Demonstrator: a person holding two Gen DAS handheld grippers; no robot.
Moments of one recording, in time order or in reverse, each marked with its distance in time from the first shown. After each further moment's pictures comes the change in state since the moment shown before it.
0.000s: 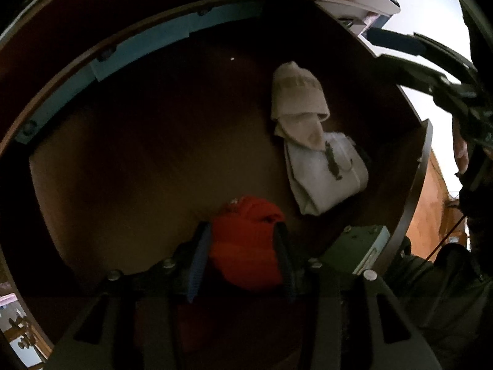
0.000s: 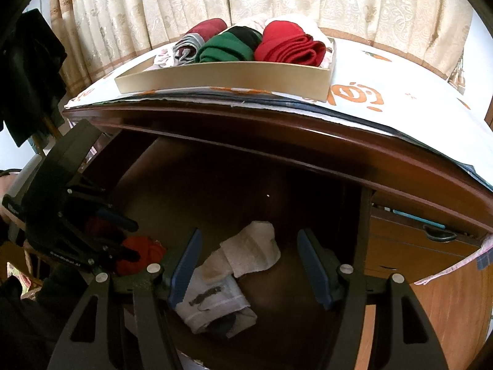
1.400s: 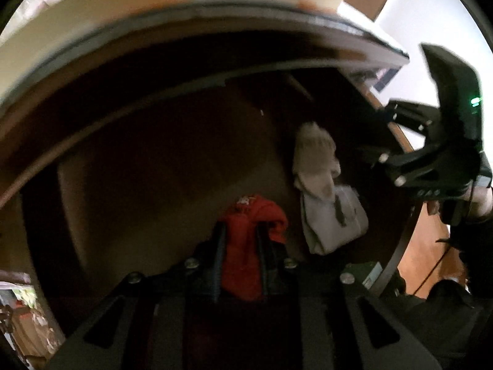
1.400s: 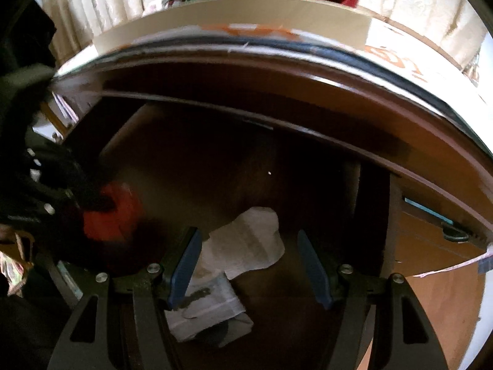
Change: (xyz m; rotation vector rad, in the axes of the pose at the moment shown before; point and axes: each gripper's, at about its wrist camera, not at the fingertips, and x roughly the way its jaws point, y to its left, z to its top) left arm -0.052 0.060 -0.004 -0.101 -0.235 0.030; right arm 0.053 0.005 0.003 -0.044 0.166 -0.032
